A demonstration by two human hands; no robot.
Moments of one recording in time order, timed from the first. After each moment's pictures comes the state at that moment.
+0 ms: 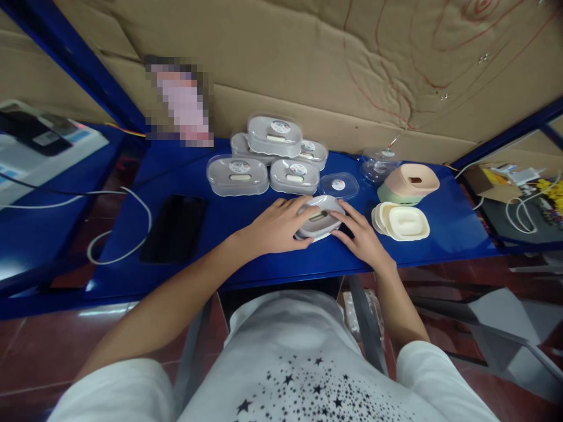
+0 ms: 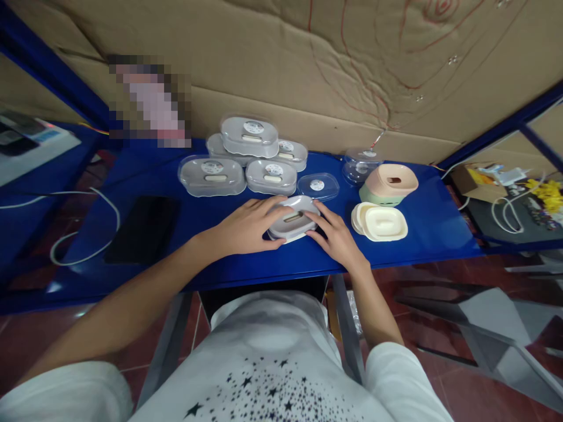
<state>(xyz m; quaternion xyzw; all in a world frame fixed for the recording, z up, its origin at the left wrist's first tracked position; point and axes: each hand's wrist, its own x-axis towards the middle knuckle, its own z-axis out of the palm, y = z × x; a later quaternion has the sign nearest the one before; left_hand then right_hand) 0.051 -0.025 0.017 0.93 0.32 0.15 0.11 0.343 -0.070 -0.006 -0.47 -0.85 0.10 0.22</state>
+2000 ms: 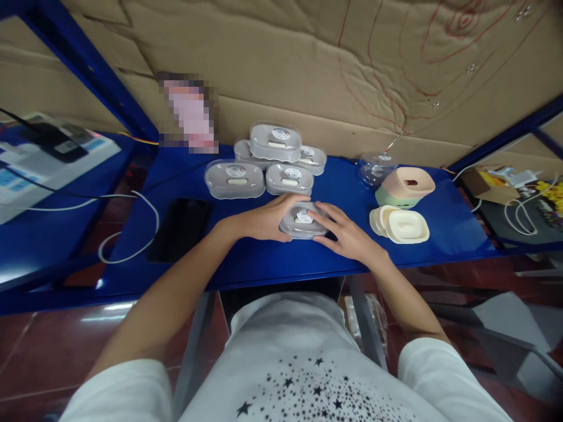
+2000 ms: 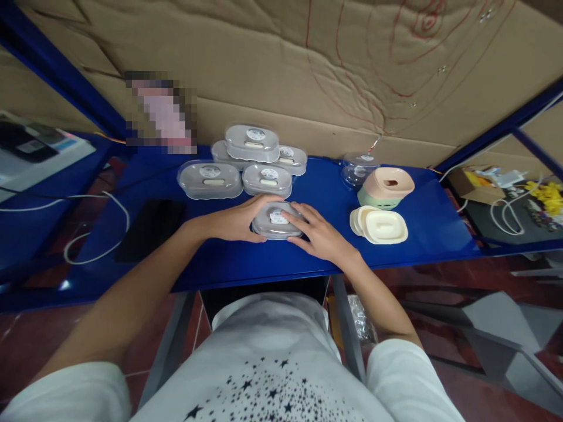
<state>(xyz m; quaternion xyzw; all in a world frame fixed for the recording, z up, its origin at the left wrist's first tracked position) 0.016 0.011 0.006 0.89 0.25 0.19 0.34 0.312 -0.054 0.011 -0.38 -0.90 0.11 0.16</state>
